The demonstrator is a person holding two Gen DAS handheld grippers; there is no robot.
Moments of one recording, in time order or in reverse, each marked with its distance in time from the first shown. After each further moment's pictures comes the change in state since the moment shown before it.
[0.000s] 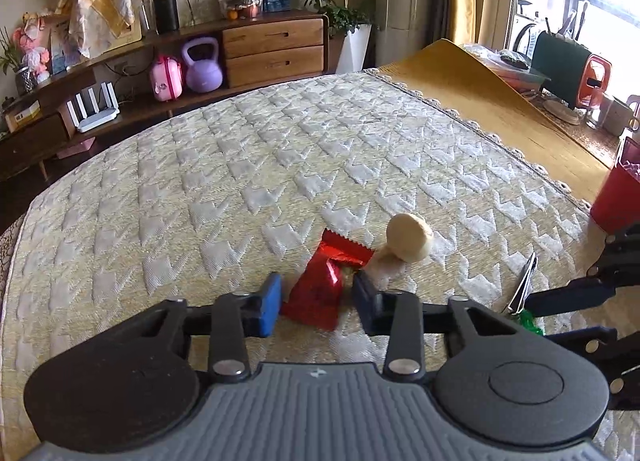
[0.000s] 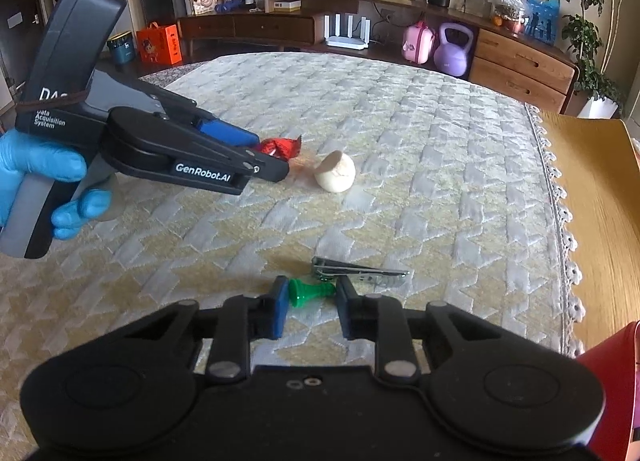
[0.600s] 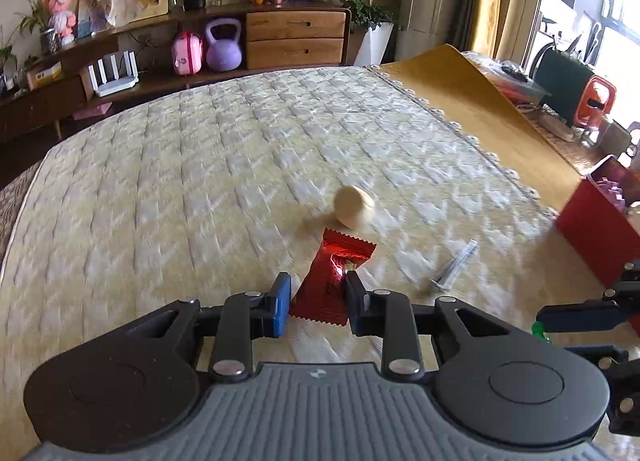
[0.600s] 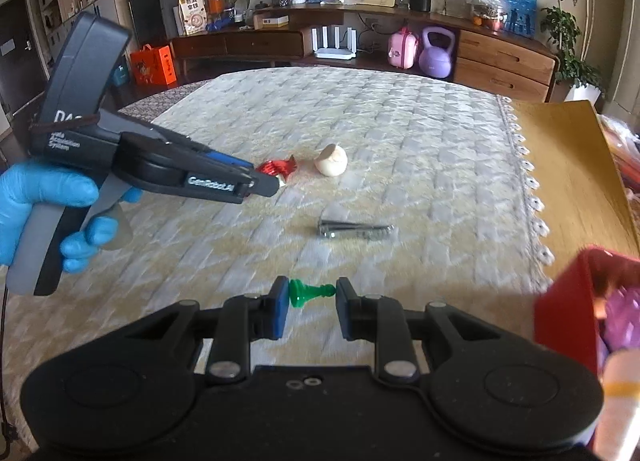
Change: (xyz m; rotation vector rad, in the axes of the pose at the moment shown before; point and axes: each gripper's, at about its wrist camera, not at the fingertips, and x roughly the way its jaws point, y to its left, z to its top) left arm -0.043 -0.037 -0.019 -0.130 0.032 0.020; right arm -0.059 0.002 -0.031 0.067 -0.041 0.001
